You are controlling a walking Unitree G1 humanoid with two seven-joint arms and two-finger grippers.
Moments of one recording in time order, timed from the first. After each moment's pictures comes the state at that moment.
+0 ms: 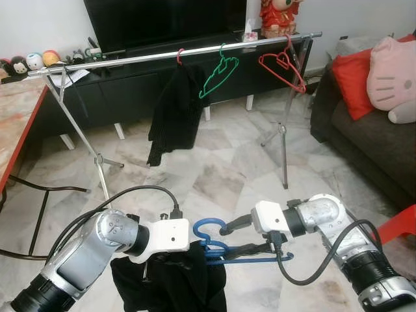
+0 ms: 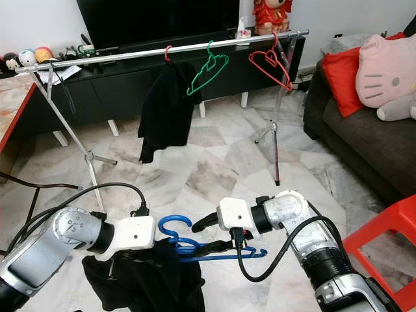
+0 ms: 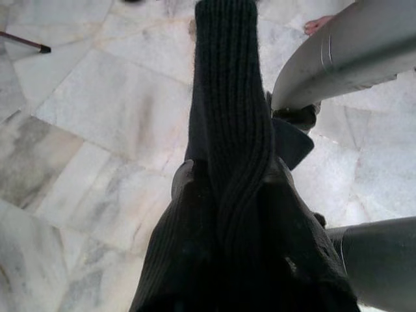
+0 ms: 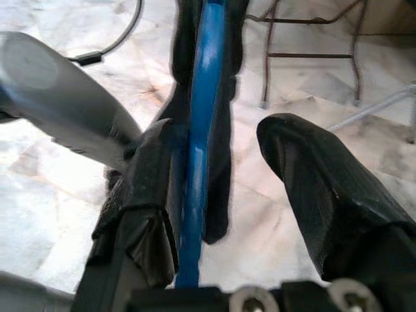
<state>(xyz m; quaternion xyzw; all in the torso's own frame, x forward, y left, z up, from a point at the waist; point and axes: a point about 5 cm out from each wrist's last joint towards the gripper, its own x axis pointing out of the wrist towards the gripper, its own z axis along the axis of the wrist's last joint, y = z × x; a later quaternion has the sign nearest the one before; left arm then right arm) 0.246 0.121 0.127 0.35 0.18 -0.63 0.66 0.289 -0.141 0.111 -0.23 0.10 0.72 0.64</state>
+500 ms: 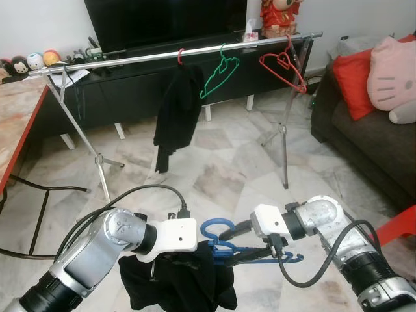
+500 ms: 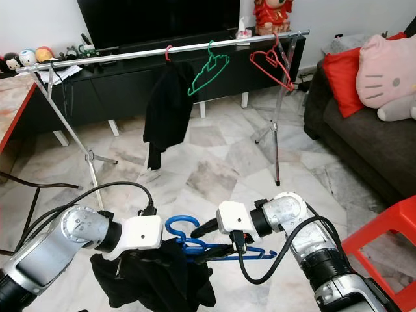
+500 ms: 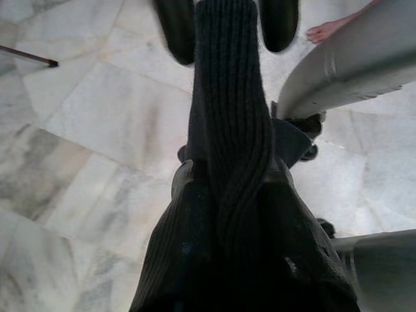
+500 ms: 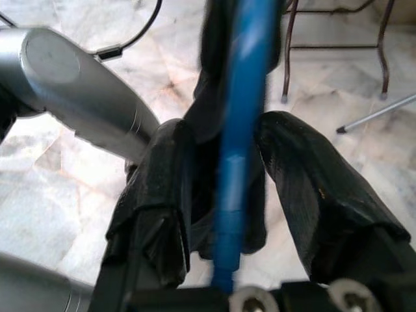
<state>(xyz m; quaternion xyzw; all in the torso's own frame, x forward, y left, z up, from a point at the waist) 0.251 0.112 0.134 0.36 0.17 -0.64 0.66 0.286 -0.142 0.101 -0.22 0.13 0.73 0.63</state>
